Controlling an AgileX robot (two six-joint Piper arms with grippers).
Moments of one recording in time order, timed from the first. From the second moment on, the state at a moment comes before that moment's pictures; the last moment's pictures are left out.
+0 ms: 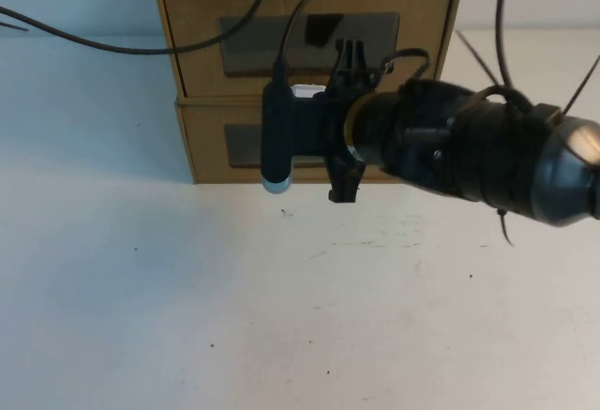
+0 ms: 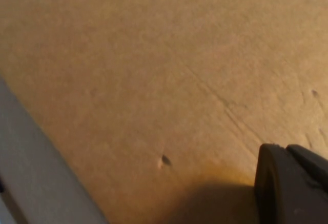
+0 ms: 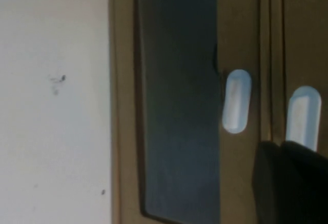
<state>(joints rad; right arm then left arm) 0.74 1.84 -1.45 -0.79 0.37 -0.32 -0.13 2.08 -2.26 -0.78 1.10 0.61</state>
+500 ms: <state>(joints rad) 0.96 1.90 -1.46 -1.64 0.67 0.52 -0.10 2.13 -2.27 -0.95 1.11 0.58</state>
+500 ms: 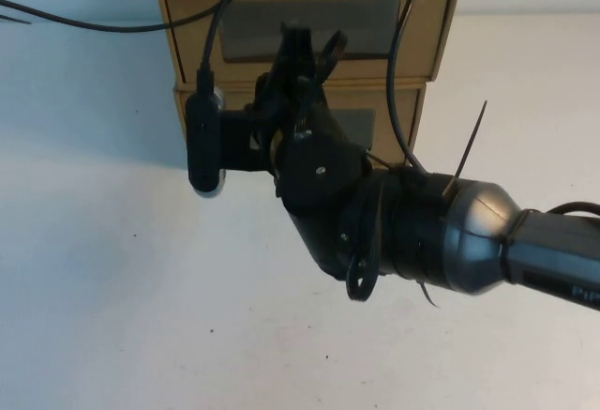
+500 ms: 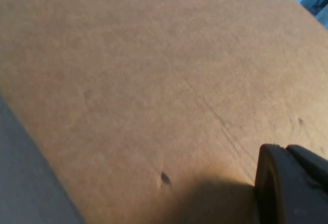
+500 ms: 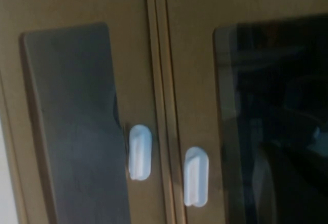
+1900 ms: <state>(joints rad) 0.80 1.98 -1.45 -1.65 0.52 0.70 -0.09 2.15 -2.27 -1.03 1.13 0.60</state>
